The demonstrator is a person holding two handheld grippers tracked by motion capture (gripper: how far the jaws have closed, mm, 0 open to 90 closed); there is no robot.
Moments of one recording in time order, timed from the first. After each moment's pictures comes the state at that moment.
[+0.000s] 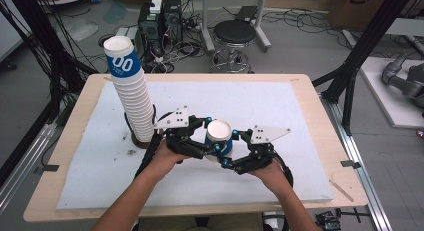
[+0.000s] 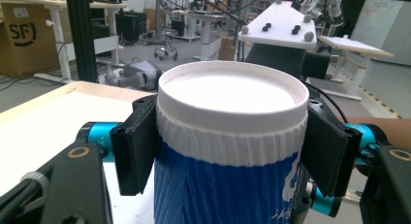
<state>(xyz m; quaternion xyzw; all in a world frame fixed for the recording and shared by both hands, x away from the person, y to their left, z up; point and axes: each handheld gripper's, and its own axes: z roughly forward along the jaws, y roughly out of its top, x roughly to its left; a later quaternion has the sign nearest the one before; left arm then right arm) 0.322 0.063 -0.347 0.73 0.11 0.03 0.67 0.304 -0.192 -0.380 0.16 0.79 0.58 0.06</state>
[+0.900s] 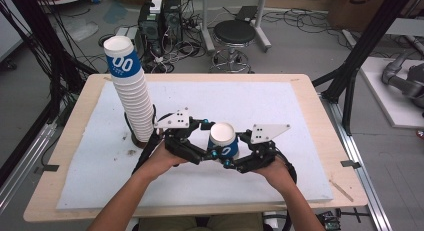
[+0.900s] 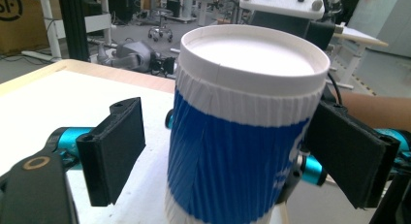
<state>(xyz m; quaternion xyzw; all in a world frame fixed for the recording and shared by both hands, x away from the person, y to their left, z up) 0.320 0.069 -0.347 0.76 0.12 0.01 0.64 0.306 -0.195 -0.369 0.13 0.82 0.55 0.05</state>
